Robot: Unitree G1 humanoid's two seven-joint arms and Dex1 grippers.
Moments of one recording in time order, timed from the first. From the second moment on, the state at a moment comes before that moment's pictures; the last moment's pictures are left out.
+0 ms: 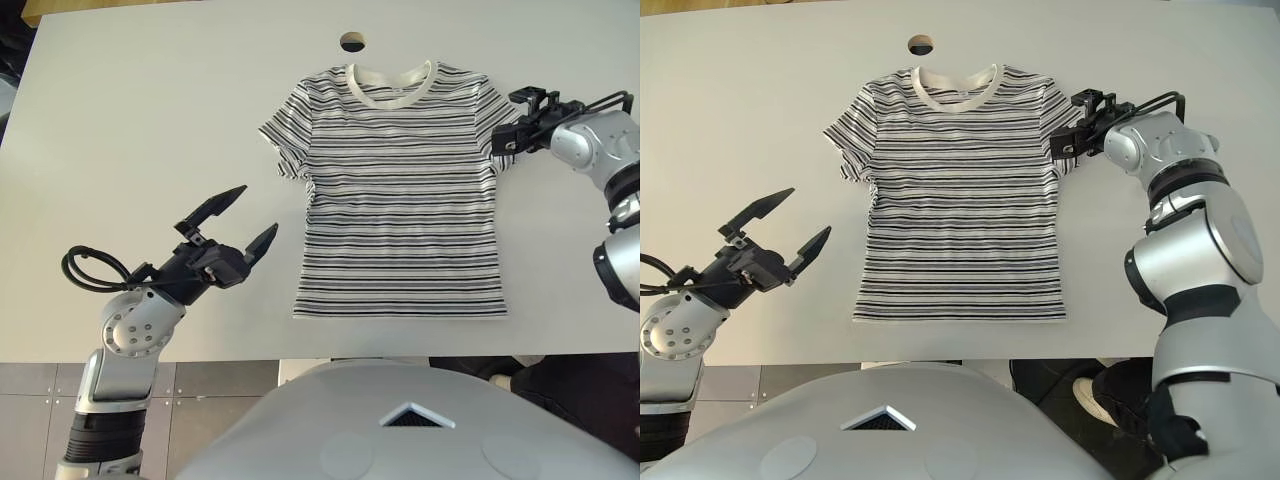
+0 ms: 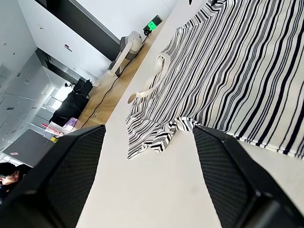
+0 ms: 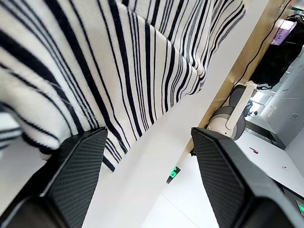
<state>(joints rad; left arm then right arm) 0.50 0.62 0.08 -0.36 0.19 -0.44 -0.47 -0.93 -0.59 0.78 1.35 -0.87 -0.48 0.13</state>
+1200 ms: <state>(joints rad) 0.47 0.62 0.07 -0.36 0.20 -0.42 -0.48 -0.79 -0.26 0.23 1.13 -0.15 -0.28 0.97</state>
